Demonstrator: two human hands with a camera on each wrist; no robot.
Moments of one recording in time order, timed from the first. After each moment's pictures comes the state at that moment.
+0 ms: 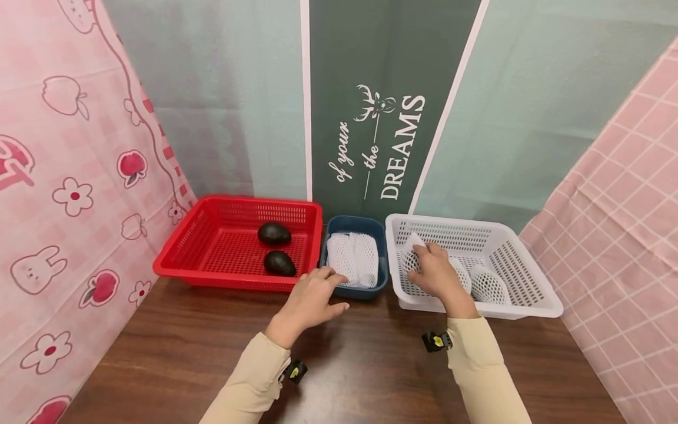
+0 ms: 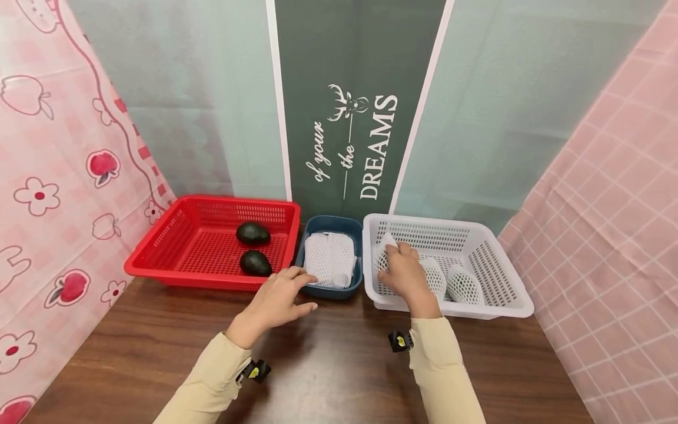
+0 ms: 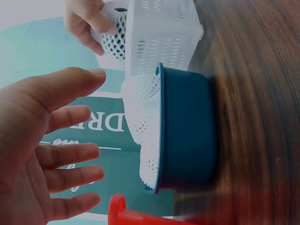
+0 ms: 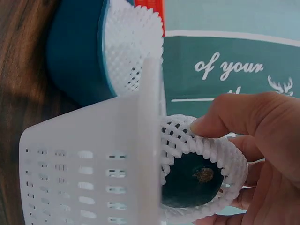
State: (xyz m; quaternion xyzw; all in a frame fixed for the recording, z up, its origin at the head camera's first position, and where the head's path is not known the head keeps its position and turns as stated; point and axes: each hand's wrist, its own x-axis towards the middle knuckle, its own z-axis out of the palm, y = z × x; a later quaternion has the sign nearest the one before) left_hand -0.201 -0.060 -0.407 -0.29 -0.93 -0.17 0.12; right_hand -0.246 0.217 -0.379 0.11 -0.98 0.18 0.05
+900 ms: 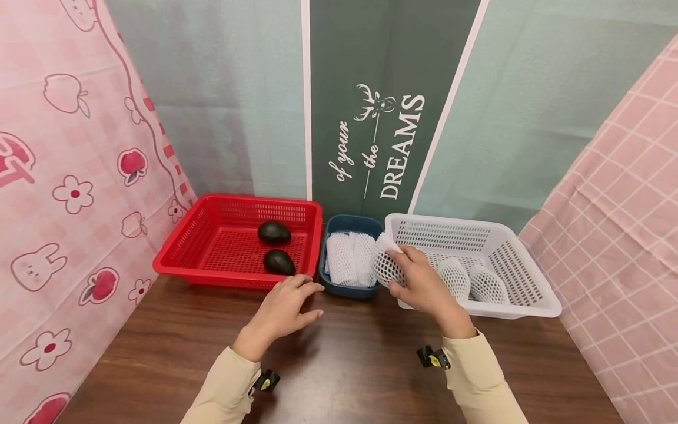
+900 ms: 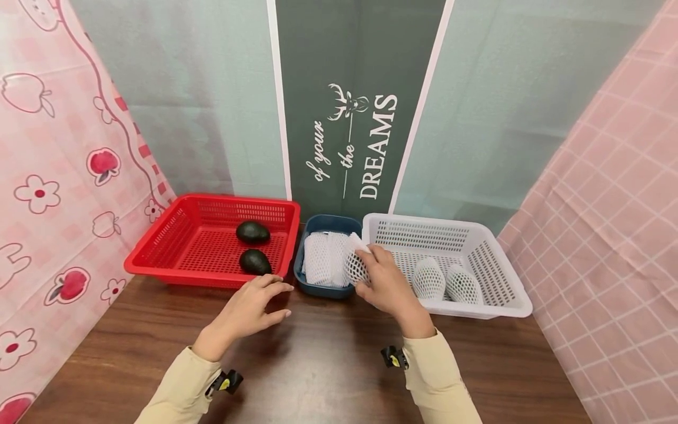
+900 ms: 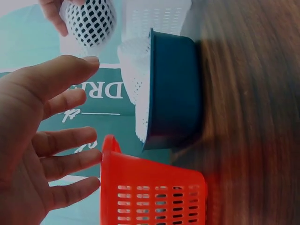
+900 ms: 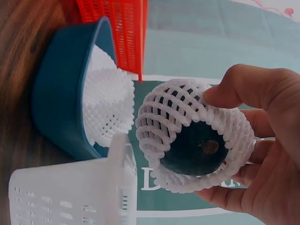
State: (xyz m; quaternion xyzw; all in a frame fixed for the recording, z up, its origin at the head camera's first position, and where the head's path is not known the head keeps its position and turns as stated) left_hand -0.185 -0.104 -0.419 -0.31 -0.91 -0.20 0.17; right_hand -0.216 0.190 -0.370 0.30 -0.91 0.21 0.17
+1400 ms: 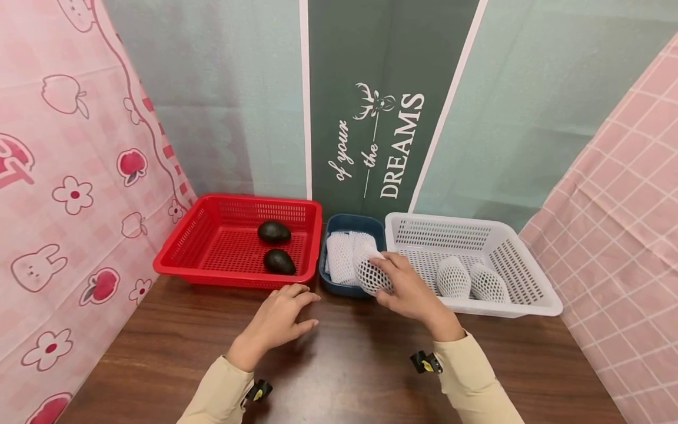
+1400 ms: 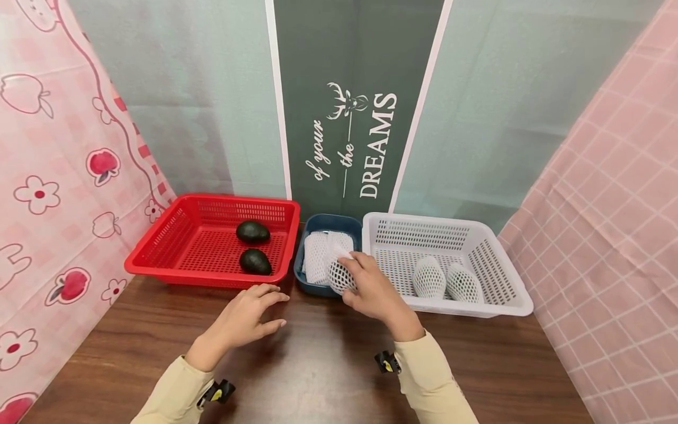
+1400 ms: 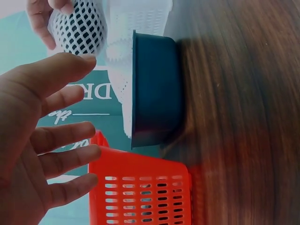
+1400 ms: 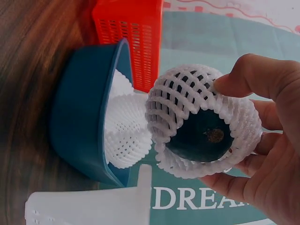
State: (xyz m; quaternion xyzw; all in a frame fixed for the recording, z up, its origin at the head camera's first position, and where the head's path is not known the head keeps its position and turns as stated) left_hand -0.174 -0.113 -0.429 -0.32 -0.91 -0.19 0.16; right_hand -0.212 0.172 -0.380 0.35 -0.90 0.24 0.14
